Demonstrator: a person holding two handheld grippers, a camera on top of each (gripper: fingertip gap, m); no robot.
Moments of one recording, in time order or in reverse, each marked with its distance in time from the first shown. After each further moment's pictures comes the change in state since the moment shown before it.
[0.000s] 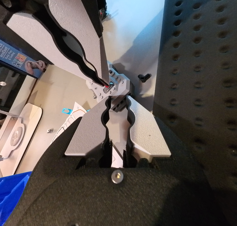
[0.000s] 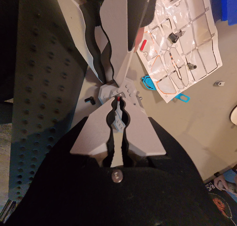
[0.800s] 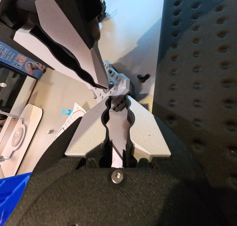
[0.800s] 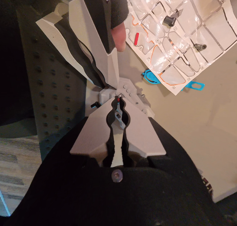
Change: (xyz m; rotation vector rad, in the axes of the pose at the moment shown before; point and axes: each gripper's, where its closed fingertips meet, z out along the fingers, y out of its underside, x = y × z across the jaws) left arm 0.001 -0.001 0.000 -0.004 0.000 0.009; right arm 0.000 0.000 0.004 -0.009 -0.080 0.237
